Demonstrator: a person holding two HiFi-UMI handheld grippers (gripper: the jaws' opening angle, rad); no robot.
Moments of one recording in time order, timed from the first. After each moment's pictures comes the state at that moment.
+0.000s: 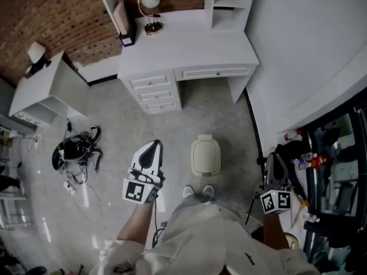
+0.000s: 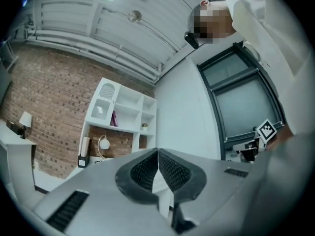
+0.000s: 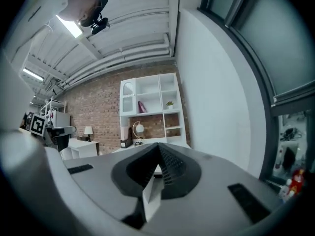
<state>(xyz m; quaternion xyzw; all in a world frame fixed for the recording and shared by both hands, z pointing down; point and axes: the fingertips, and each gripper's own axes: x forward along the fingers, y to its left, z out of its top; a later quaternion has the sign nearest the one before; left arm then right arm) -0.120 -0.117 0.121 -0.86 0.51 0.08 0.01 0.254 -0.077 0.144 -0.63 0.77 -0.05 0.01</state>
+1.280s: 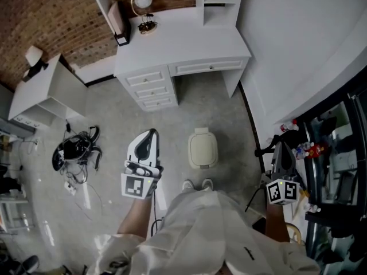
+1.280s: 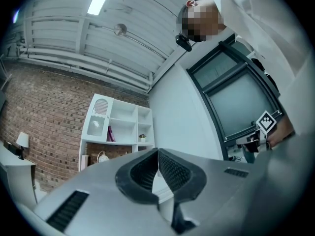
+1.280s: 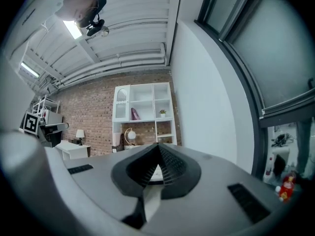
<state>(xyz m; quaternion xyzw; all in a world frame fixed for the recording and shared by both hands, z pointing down) -0.099 -0.096 0.073 -0.85 0.51 0.09 0.09 0.300 -0.052 0.108 -0.67 0.74 -0.02 0.03</state>
